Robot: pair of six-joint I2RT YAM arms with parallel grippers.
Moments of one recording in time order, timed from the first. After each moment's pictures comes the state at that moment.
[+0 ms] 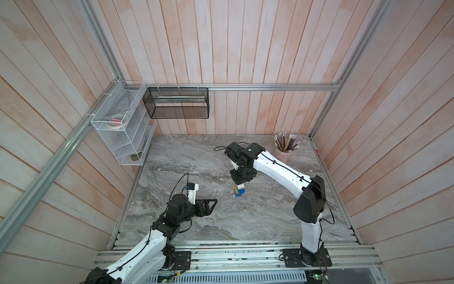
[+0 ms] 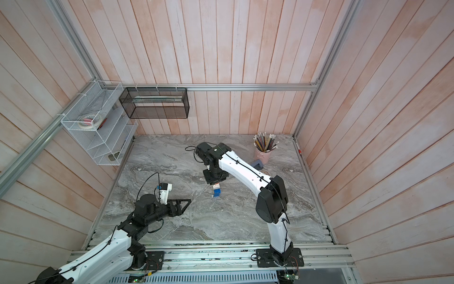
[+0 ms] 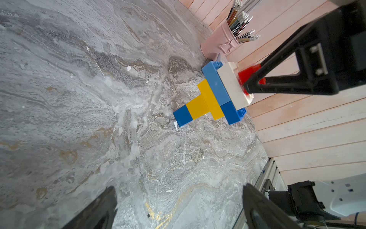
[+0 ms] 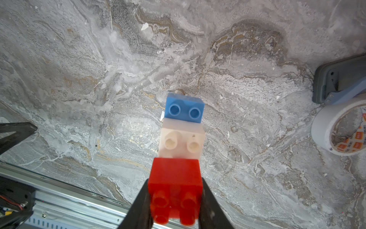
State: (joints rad) left arm -0.44 0.80 0.21 0.13 0.41 -0.61; right arm 0.82 2.00 1.94 -1.36 0.04 0.40
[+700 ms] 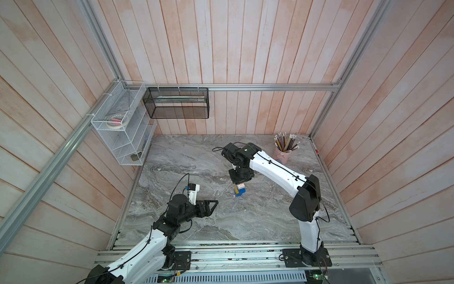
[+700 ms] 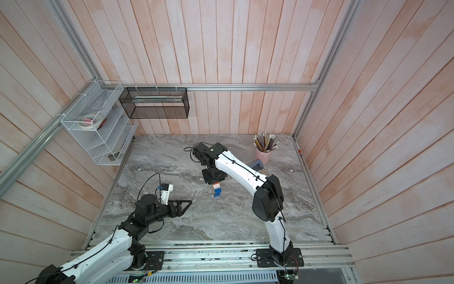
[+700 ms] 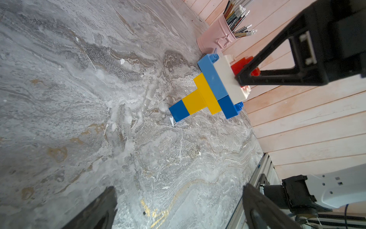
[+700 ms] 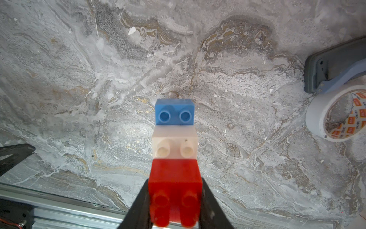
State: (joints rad) left arm -0.44 0.82 0.20 0.16 0.44 -0.62; right arm 0.84 2.06 1.99 -1.40 0.10 0.48
